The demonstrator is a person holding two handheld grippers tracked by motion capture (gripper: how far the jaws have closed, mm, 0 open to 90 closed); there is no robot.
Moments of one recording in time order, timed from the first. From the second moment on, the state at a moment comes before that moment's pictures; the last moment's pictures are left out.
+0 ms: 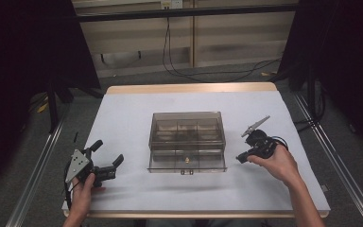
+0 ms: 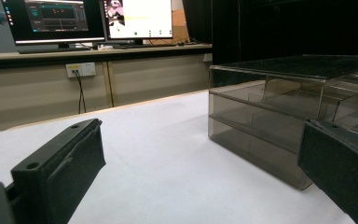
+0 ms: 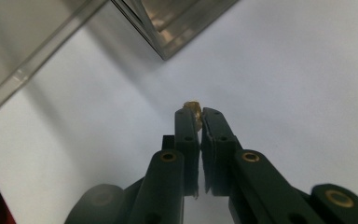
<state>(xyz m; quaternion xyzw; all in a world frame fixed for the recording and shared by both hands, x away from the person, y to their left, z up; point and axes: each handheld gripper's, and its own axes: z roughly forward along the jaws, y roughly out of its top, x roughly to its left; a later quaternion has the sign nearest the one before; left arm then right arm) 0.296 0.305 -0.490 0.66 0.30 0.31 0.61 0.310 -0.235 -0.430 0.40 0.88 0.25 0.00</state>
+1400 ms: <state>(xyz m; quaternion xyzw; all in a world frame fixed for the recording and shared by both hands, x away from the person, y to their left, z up) 0.296 0.305 -0.490 0.66 0.30 0.31 0.62 0.312 -0.196 -0.347 0.30 0.88 0.37 0.04</state>
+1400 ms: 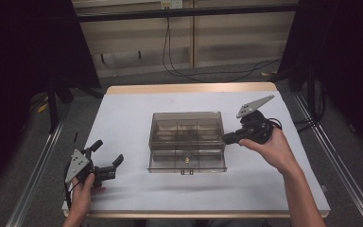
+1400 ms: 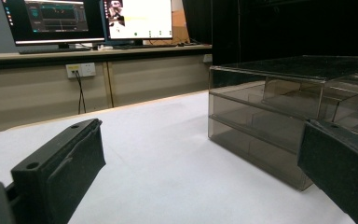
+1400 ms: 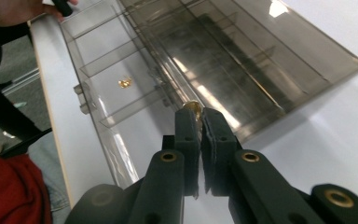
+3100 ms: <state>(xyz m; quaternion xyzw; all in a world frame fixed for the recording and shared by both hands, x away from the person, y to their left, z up) 0.296 0.305 -0.490 0.66 0.30 0.30 0.62 0.352 -0.047 -0.365 0.20 0.96 0.17 -0.07</state>
